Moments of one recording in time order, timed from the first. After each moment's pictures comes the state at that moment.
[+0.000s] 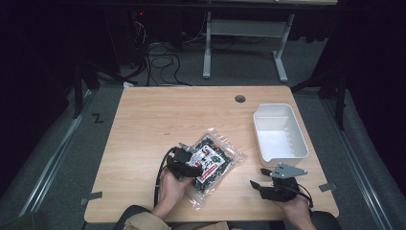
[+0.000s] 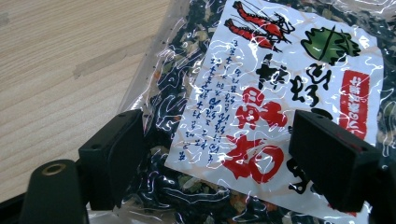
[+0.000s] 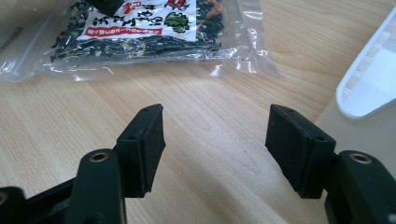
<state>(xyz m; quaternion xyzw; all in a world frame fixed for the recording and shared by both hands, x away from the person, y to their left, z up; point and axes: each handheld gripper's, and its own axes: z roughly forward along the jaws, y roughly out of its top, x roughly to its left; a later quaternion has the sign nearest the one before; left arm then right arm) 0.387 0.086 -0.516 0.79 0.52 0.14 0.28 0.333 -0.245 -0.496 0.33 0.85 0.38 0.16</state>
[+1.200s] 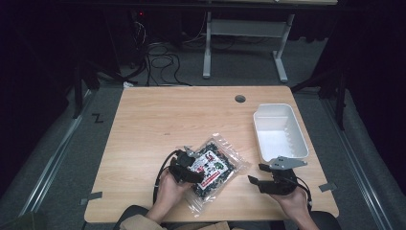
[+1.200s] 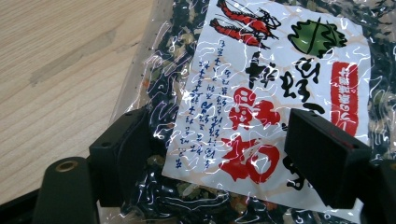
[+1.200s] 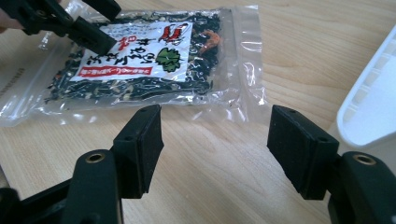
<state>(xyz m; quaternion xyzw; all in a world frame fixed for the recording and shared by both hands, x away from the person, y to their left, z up) 0.376 0.080 -0.514 0.83 0.46 0.12 0.29 0.348 -0.239 -0.483 0.35 0.84 0.39 0.13</state>
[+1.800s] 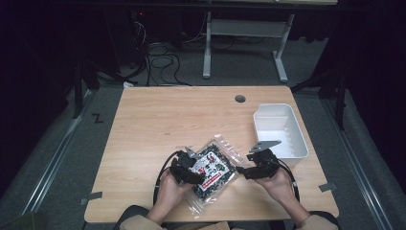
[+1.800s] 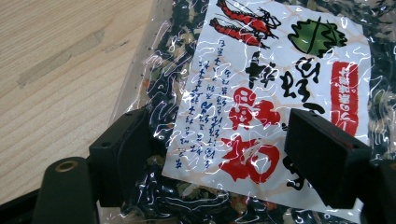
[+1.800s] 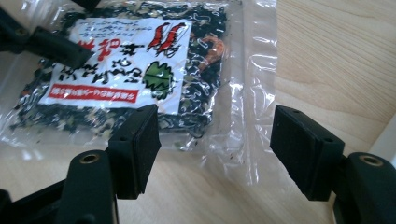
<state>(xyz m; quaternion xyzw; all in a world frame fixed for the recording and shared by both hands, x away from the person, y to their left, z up) 0.374 0.079 -0.513 0.84 0.45 0.11 0.28 0.394 -0.193 -0.475 0.35 0.88 0.32 0.10</state>
